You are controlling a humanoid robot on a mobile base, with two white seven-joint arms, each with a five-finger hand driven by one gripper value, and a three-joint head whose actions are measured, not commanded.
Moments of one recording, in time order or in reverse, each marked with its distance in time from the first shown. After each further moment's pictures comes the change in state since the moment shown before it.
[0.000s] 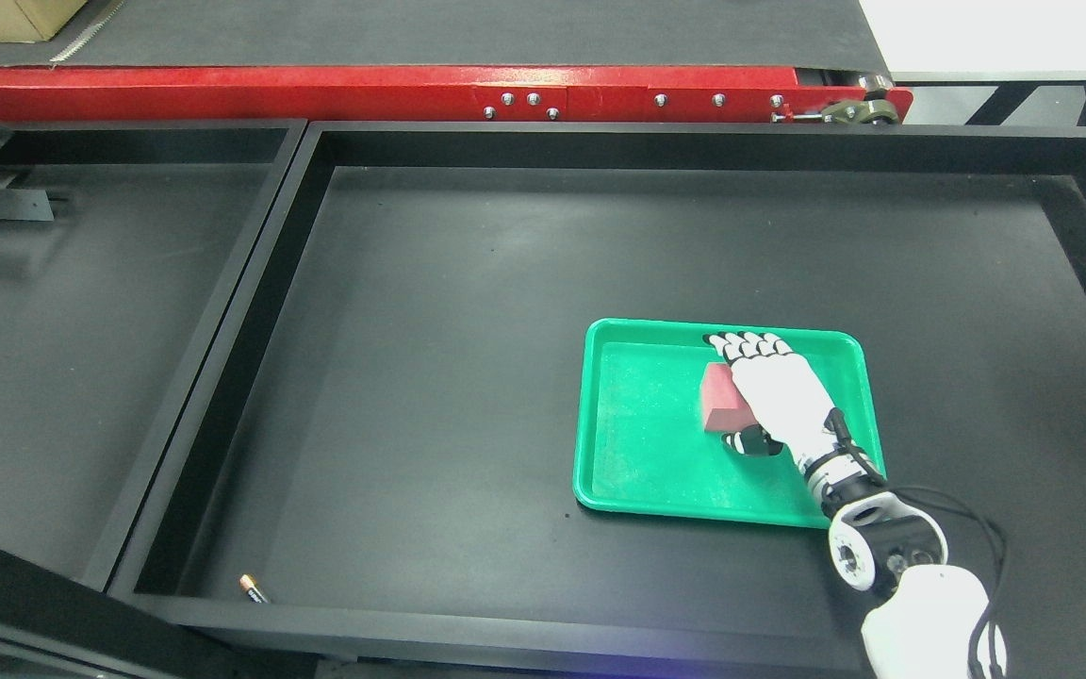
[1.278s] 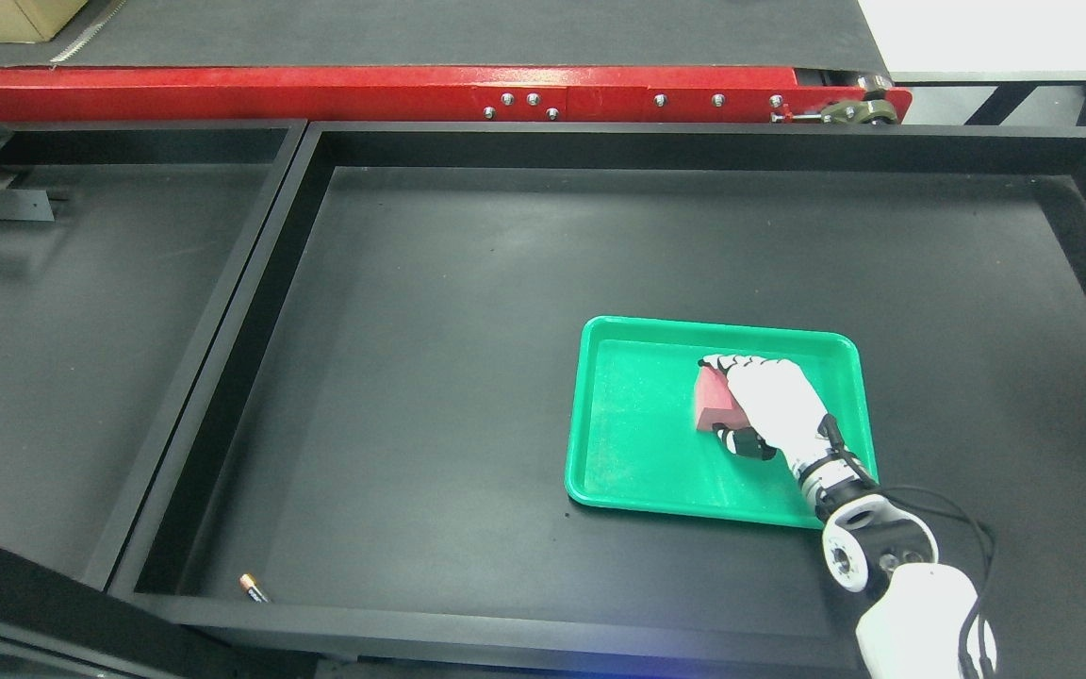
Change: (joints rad) left arm 0.000 0.000 0.000 0.000 0.000 0.000 0.000; right arm -0.012 0.004 -0.002 0.071 -0.001 -0.019 -0.052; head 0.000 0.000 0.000
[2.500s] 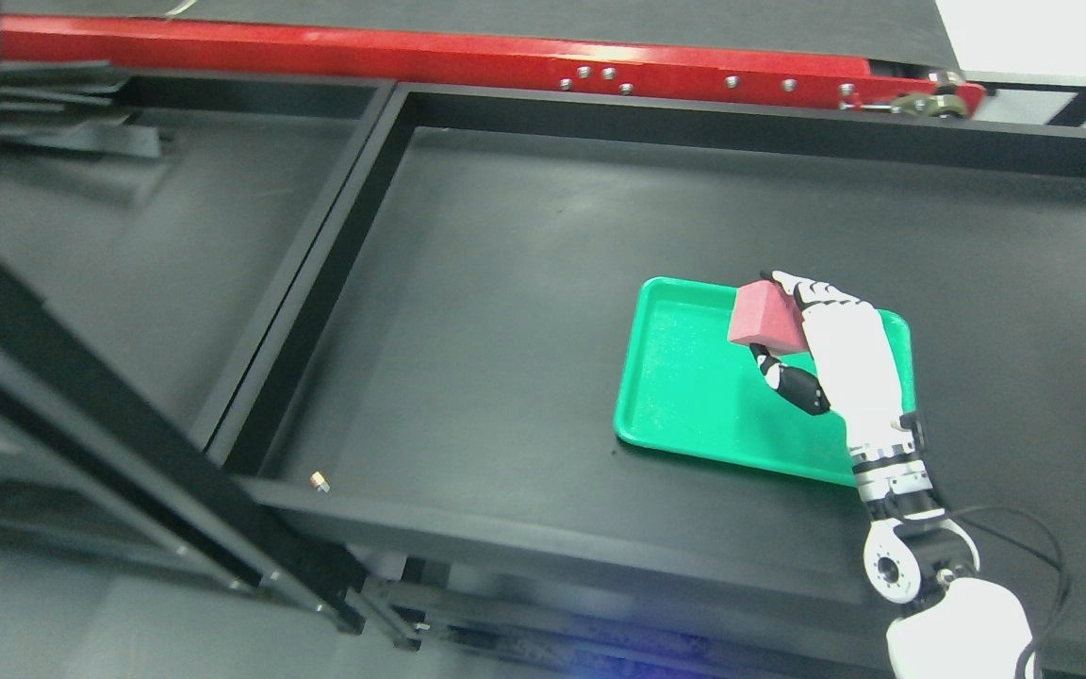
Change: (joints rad) left arm 0.000 0.000 0.000 0.000 0.000 0.000 0.000; right arm 0.051 0.001 -0.108 -0.081 -0.192 -0.126 -0.362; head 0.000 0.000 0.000
